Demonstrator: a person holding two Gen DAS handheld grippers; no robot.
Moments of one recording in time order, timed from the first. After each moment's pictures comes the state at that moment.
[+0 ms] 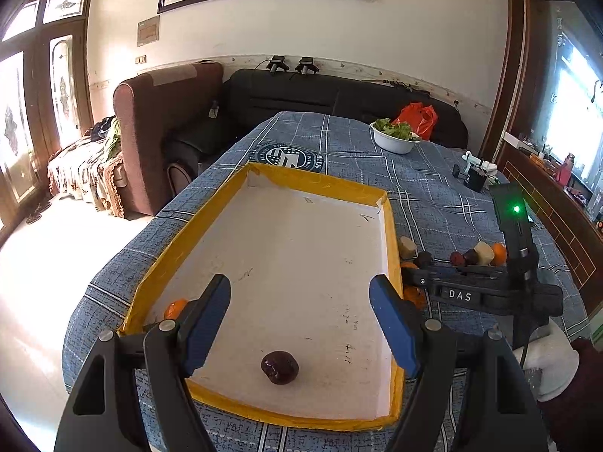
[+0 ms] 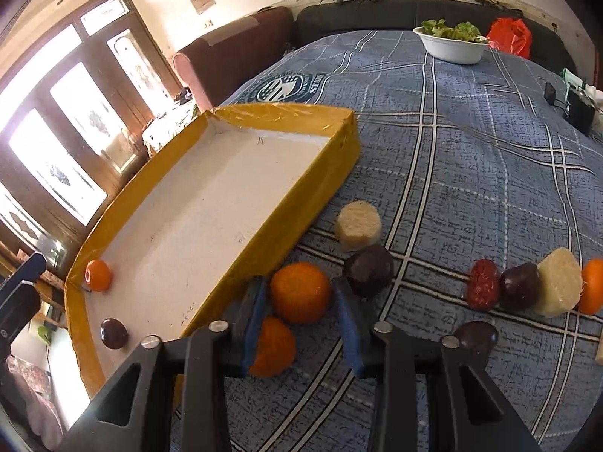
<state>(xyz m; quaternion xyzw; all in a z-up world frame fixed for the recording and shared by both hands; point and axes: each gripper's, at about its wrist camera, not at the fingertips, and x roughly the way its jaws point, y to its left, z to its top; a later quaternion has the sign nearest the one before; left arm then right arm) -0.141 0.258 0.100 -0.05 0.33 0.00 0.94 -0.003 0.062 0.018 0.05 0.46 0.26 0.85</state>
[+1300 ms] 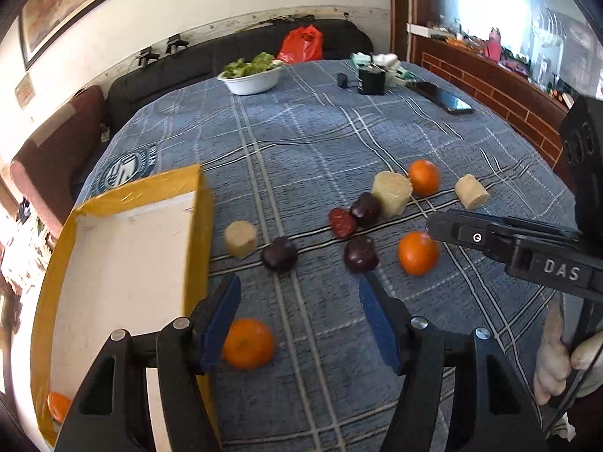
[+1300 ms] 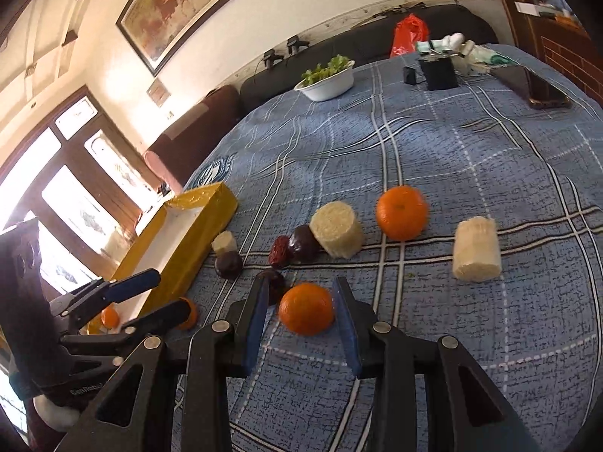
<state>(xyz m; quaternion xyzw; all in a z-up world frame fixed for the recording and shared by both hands) -0.056 0.070 0.051 0.13 0.41 -0.16 0.89 -0.055 -0.109 0.018 0.21 0.37 0.19 0.89</state>
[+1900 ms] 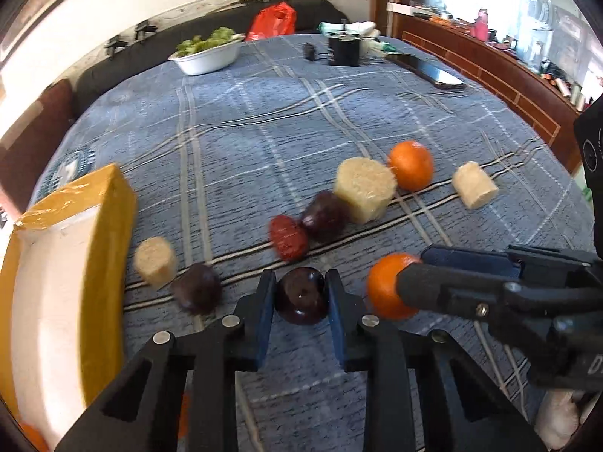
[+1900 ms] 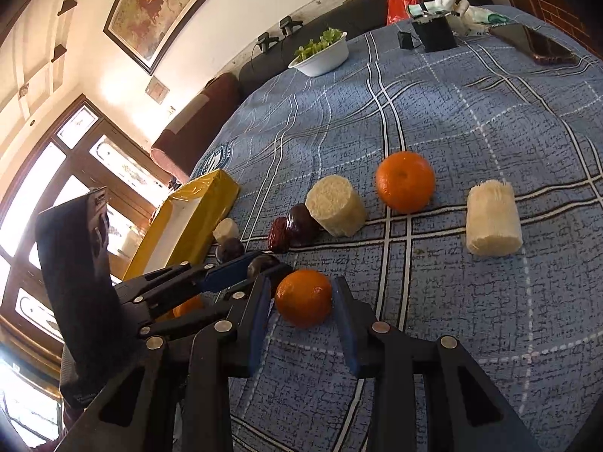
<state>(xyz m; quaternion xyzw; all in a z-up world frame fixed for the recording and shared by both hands) -0.022 0.032 0.013 0.13 0.44 -0.18 0.87 -0.043 -0.113 0.001 0.25 0.41 0.21 0.85</state>
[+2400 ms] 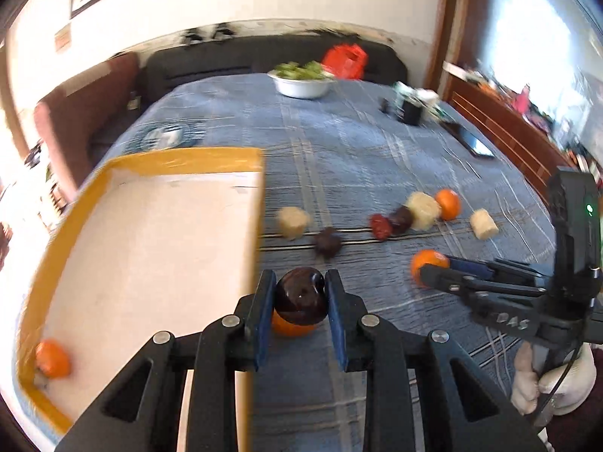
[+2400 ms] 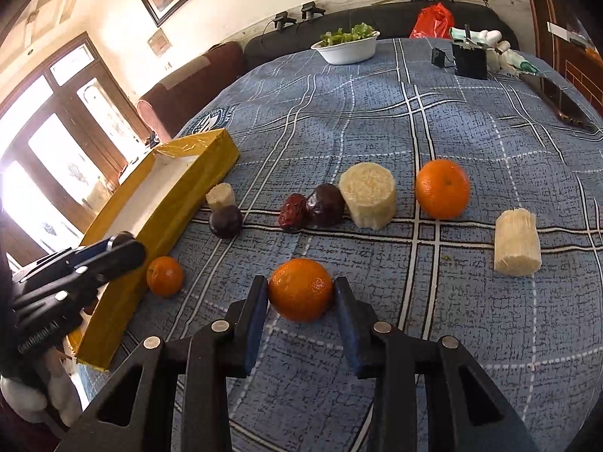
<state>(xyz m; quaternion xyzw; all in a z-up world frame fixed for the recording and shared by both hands) -0.075 0.142 0.068 0.02 0.40 -0.11 0.91 -0.048 -0.063 0.011 0.12 0.43 0.19 0.87</state>
